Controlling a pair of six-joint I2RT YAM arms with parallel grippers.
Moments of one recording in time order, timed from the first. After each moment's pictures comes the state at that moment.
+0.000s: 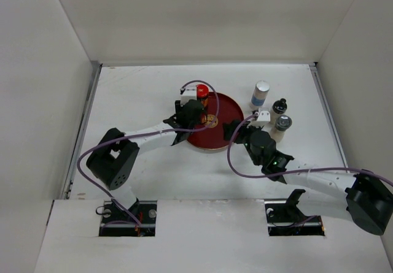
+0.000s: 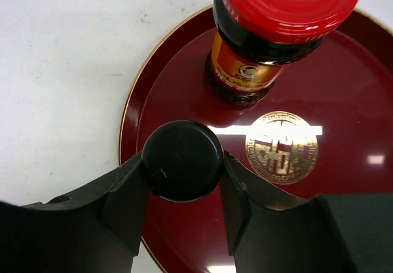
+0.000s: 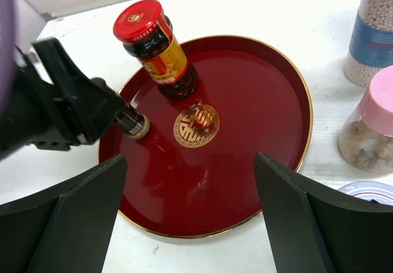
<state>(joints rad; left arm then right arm) -0.72 1.66 0.98 0.08 -0.59 -0.44 0.84 1.11 0.47 0.49 0.57 0.44</state>
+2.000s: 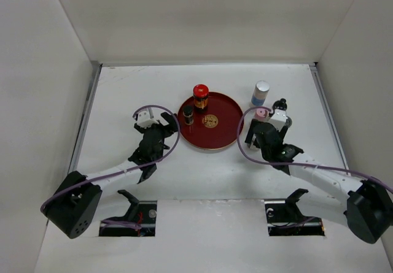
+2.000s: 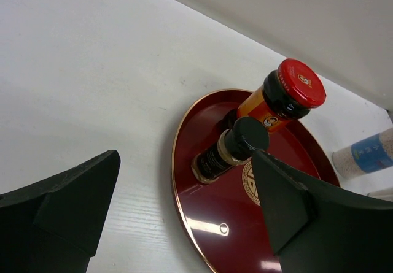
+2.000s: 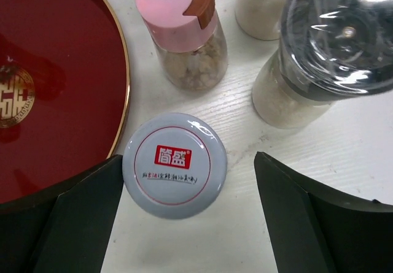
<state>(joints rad) -0.62 1.15 0.32 0.73 -0.62 -0.56 0.63 1.07 0.54 -0.15 0.66 0.61</state>
